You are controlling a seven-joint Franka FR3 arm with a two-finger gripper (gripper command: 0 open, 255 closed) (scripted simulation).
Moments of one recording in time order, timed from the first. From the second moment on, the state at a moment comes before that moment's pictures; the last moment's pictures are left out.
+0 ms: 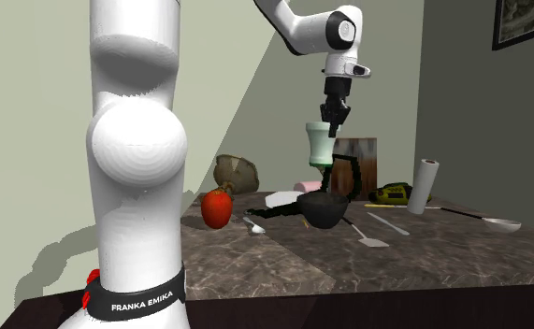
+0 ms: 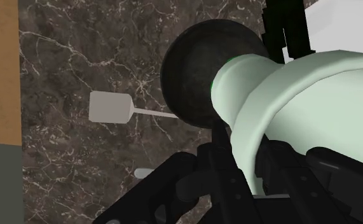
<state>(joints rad) 0.14 0.06 0.28 -1.80 0.15 1.89 0.44</state>
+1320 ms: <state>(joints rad) 0.15 0.13 0.28 -1.98 0.15 2.13 0.42</state>
